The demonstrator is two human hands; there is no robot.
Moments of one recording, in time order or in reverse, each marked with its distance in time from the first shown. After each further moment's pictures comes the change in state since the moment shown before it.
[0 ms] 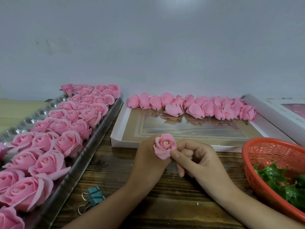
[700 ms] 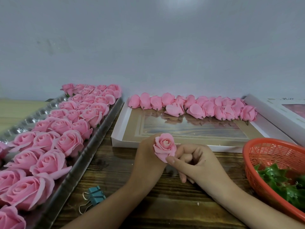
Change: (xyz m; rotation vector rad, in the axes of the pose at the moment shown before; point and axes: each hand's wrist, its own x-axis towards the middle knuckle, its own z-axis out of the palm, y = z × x) left_hand -0.010 0.005 0.001 -0.030 0.182 0.047; right_hand 0.000 -0.002 0.000 -0.063 -0.024 0.142
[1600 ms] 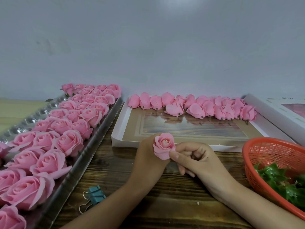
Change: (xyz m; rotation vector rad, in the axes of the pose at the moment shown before) left_hand 0.006 -0.013 0.007 -0.023 -0.004 0.009; right_hand 0.003 0.004 -0.005 0.129 -0.027 -0.046
